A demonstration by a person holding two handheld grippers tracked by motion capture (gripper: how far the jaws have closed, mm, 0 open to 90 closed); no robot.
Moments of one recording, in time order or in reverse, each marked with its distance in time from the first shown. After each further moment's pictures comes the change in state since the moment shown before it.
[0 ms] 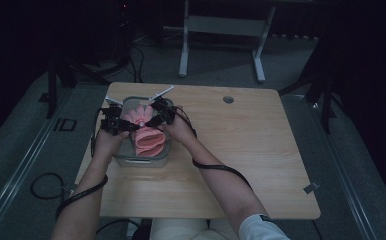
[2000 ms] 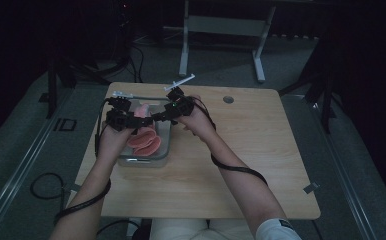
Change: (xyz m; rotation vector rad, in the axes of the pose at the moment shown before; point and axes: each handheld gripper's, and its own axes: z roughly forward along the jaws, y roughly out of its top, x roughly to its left) left arm -0.081 -0.004 -0.057 -0.211 -0.011 0.235; right arm 0.001 -0.009 -0.092 -0.174 0.073 -0.146
